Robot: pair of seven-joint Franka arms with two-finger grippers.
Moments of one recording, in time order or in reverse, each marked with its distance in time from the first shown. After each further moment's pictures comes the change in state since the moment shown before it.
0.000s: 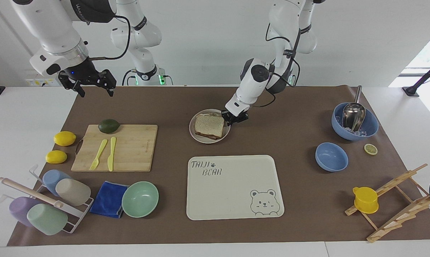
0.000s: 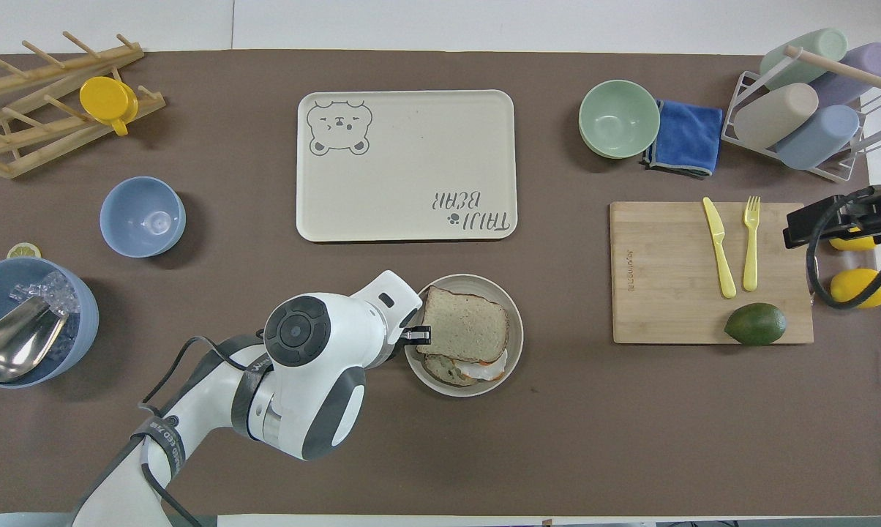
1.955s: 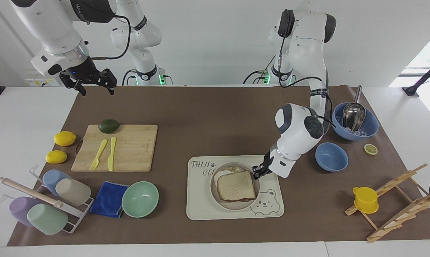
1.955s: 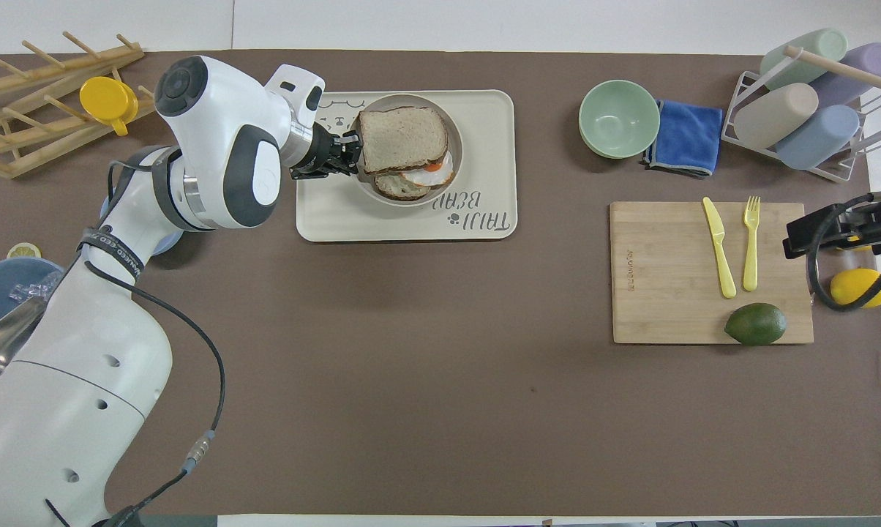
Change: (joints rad) left arm 0.297 0.503 0.006 0.703 -0.026 -0.111 0.000; right arm 0.000 -0.002 -0.001 -0.002 0.001 -0.023 0.000
